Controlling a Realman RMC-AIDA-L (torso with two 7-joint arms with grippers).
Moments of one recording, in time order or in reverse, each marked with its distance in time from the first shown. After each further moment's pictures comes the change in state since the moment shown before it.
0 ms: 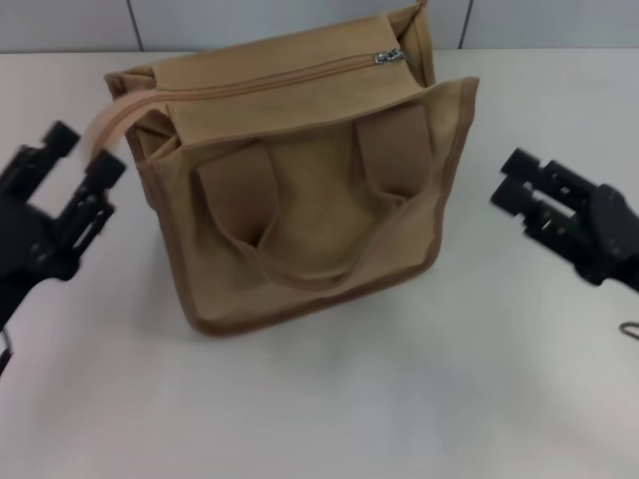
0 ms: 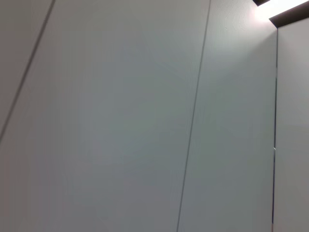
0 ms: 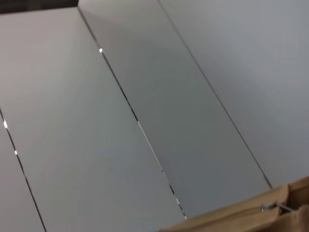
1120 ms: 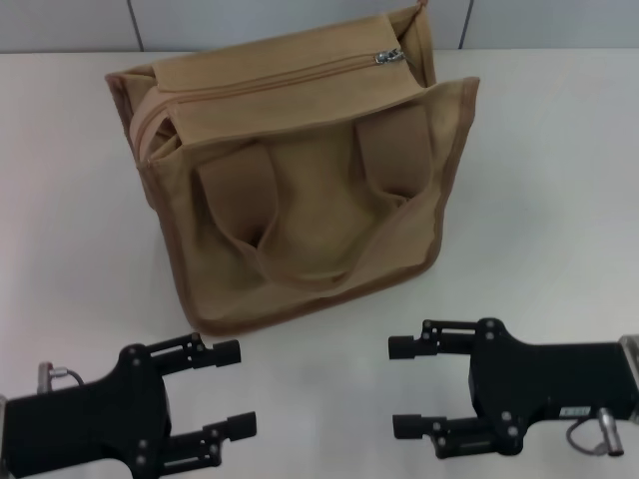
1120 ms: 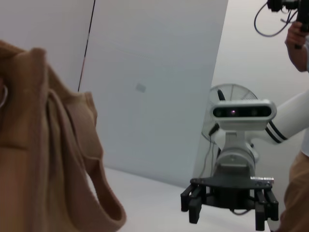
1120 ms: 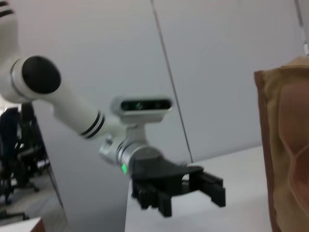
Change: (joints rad) left arm 0.010 0.004 0.543 0.340 0.186 -0.009 -0.223; right arm 0.074 -0.003 -0.252 -0.112 -0.327 0.040 -0.160
